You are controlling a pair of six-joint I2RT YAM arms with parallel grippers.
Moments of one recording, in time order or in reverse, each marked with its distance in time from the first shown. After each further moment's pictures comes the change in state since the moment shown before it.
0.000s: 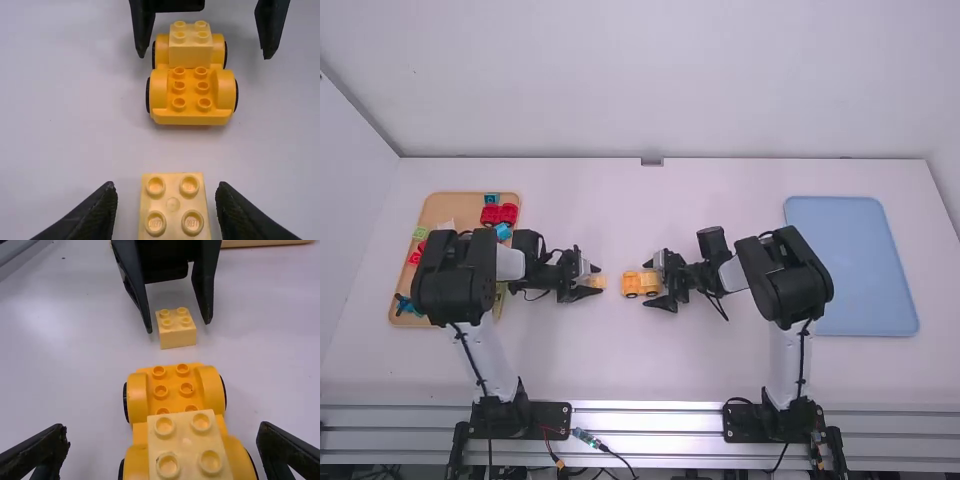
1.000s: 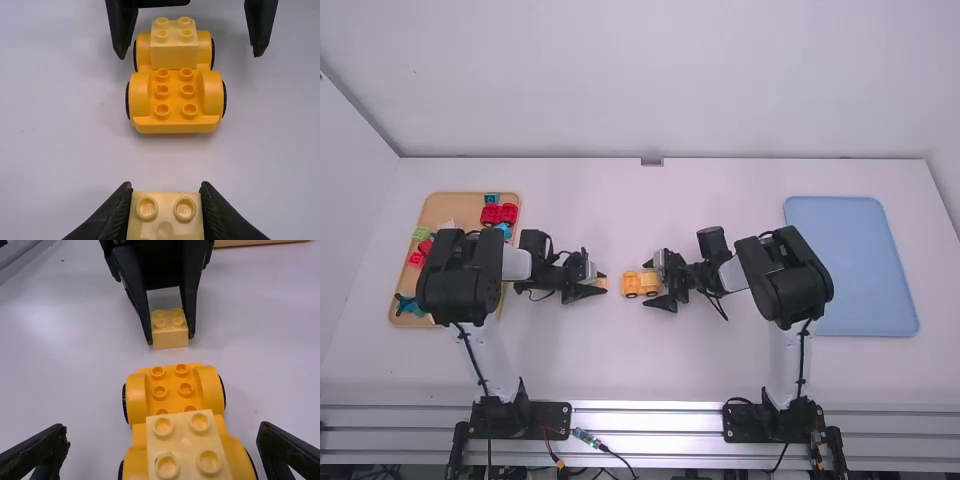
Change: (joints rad) left arm -0.043 0.000 0.000 -0.005 -0.031 0.000; right arm 0.000 0.000 0.000 0.004 0.000 0.023
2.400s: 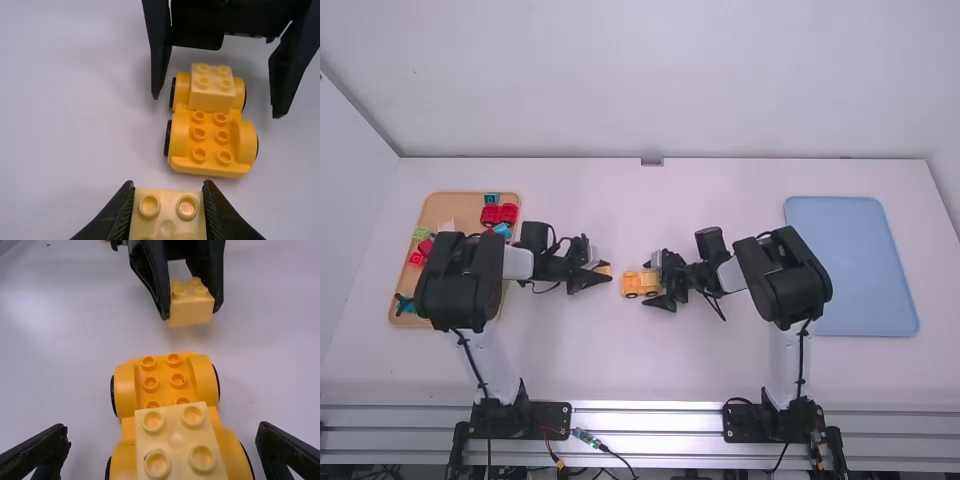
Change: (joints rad) left arm -0.032 -0.052 0.000 0.146 0.031 -0.299; right arm 0.013 0.000 0.000 0.000 0.062 -0.008
